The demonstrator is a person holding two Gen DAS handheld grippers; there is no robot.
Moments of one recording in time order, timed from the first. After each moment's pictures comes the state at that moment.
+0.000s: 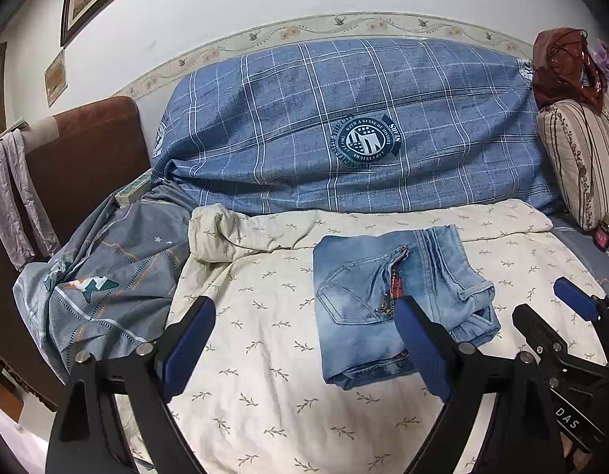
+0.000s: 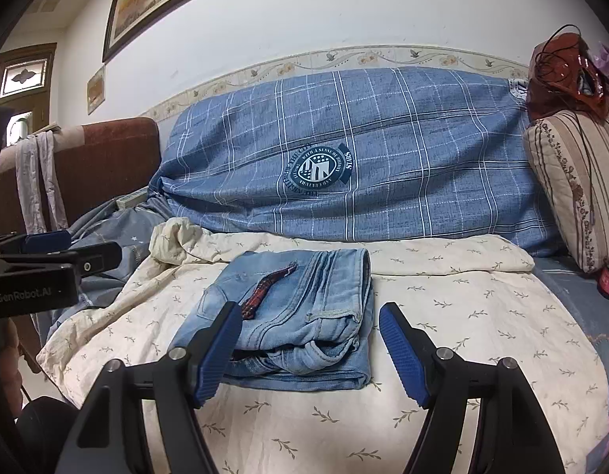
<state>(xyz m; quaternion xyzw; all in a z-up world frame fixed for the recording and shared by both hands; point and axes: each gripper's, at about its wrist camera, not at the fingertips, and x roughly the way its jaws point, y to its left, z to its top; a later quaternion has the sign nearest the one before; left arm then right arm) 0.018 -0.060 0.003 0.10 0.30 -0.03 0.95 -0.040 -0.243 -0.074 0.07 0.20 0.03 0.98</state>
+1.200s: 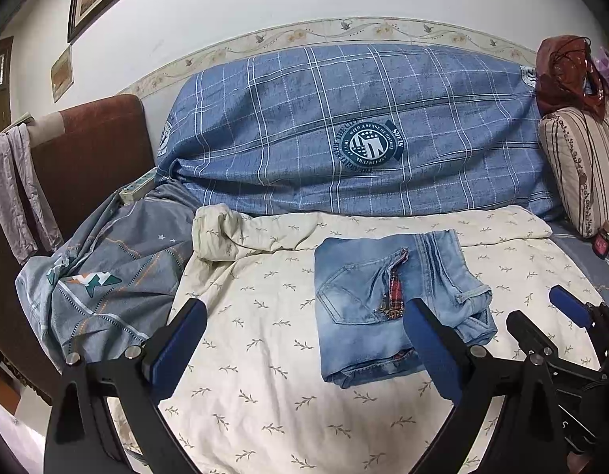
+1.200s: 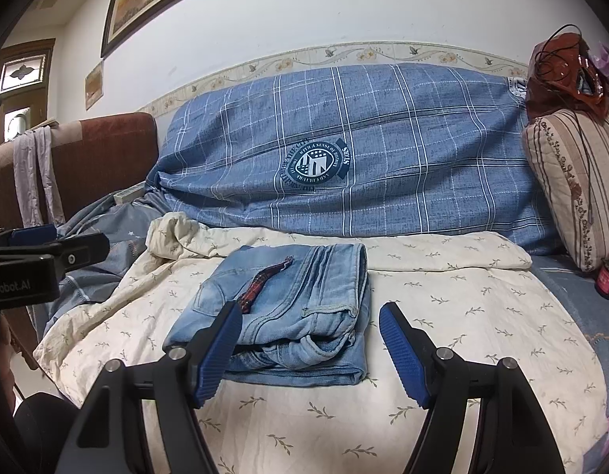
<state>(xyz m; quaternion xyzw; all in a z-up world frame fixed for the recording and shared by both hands) 0.012 -0.058 0.006 0.09 0.29 -0.03 0.95 -0.039 -0.245 -0.077 0.06 0.21 0.03 0.98</state>
